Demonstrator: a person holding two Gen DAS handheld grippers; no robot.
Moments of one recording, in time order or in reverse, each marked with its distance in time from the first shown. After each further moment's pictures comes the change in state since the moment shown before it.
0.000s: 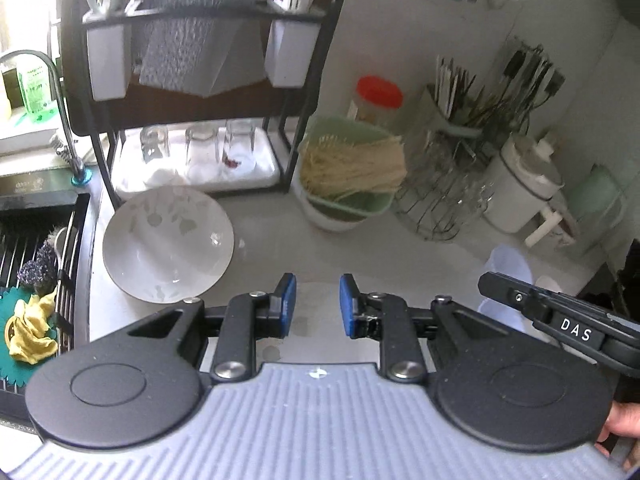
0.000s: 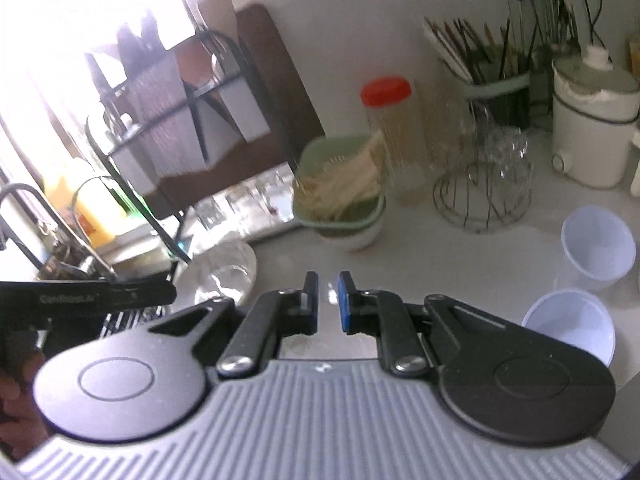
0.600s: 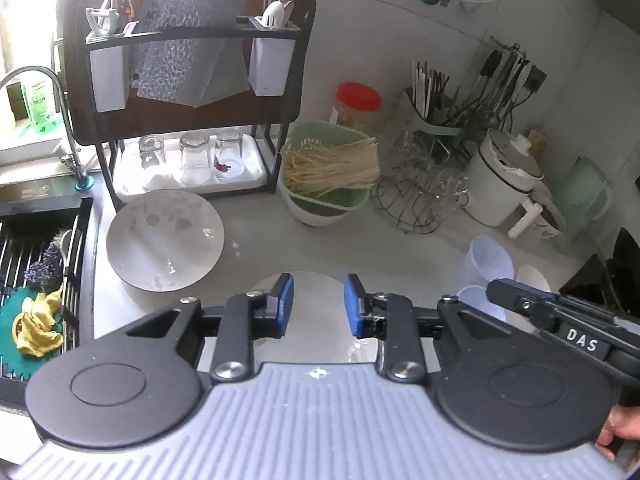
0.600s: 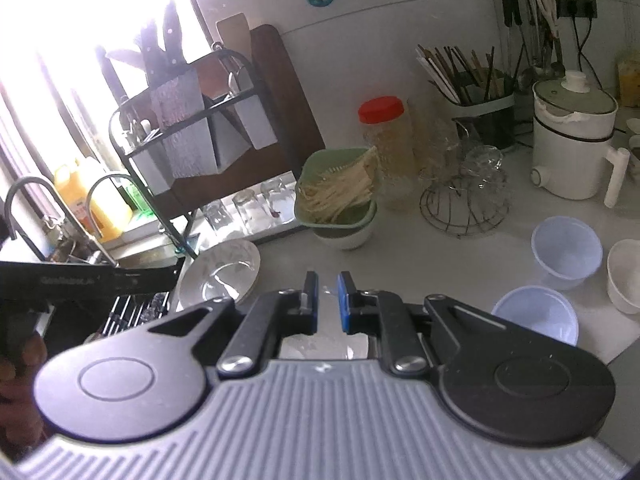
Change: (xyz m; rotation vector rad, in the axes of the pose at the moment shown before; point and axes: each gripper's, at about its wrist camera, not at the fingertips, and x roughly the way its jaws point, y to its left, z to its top) left arm -0.039 -0.023 -0.020 0.030 -0.016 0.001; right arm -0.052 0.004 -0.014 -0.039 -0.026 -0.020
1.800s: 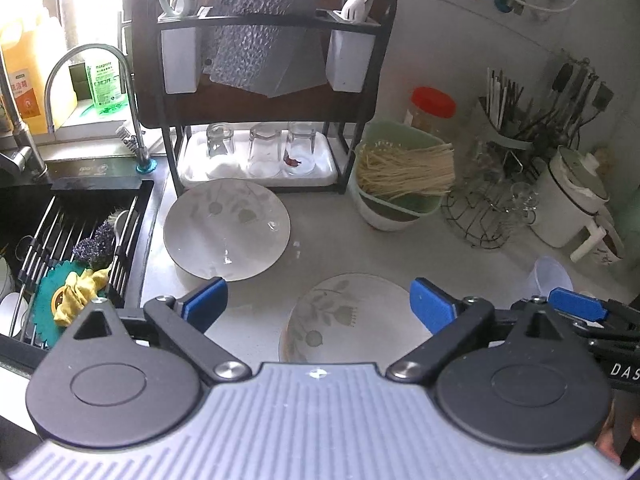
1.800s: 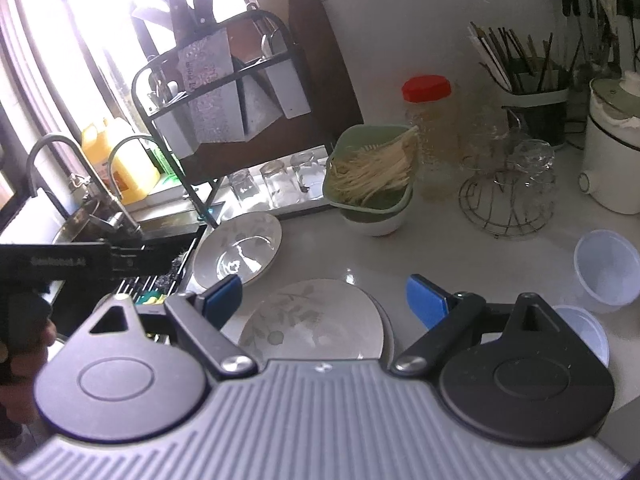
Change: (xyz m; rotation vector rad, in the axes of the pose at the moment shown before) left arm 0.017 0.019 -0.002 -0.087 -0.011 0.186; right arm 0.041 -0.006 0.005 -0.094 0.077 0.119
